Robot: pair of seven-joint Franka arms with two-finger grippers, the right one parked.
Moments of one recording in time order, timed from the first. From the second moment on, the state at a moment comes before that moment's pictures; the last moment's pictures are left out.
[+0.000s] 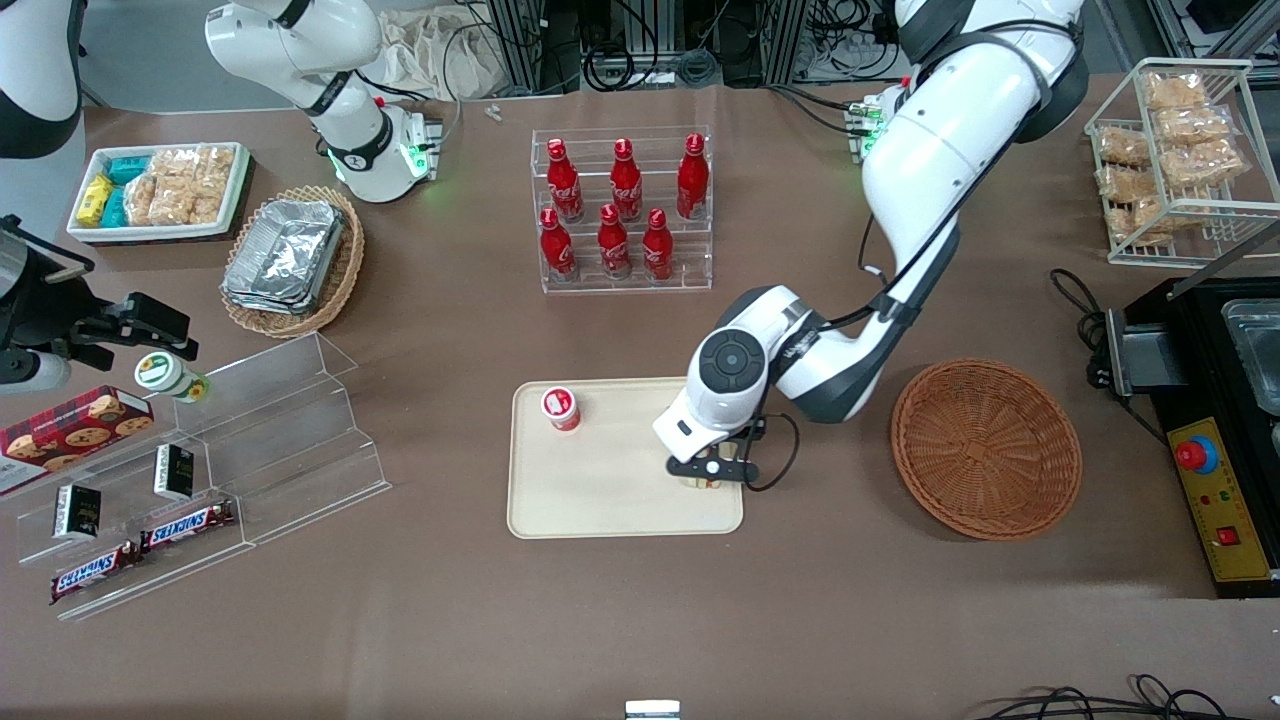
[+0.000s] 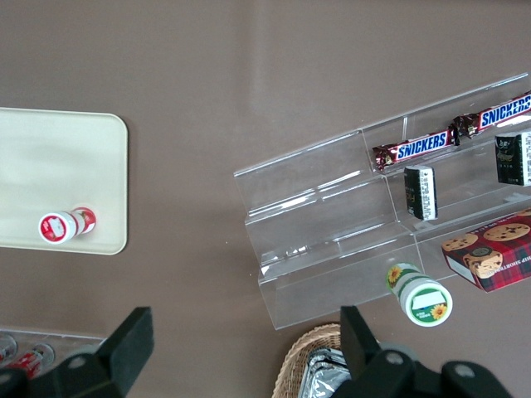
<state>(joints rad) -0.27 0.81 -0.46 -1.37 0.35 2.06 -0.69</state>
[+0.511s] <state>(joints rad) -0.09 0.52 -0.46 -1.35 0.17 1.68 -0.49</state>
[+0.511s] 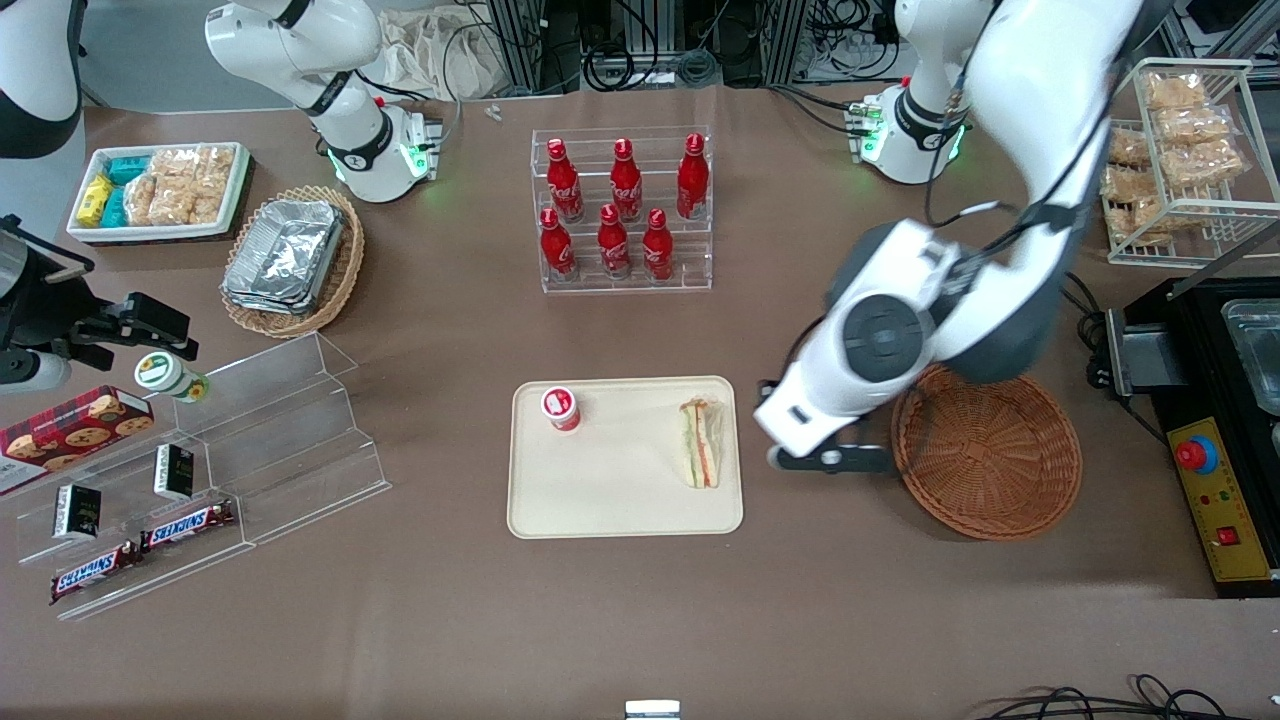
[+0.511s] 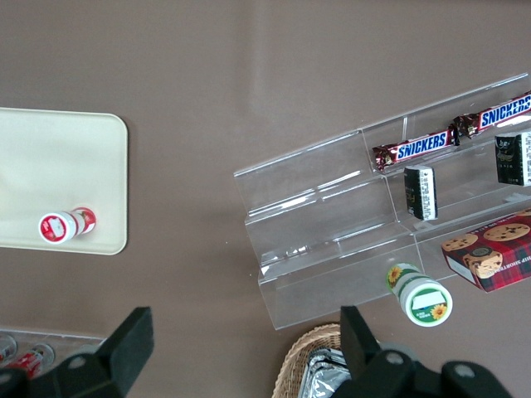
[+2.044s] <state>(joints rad) 0.28 0.26 -0.45 -1.35 0.12 1.47 -0.10</state>
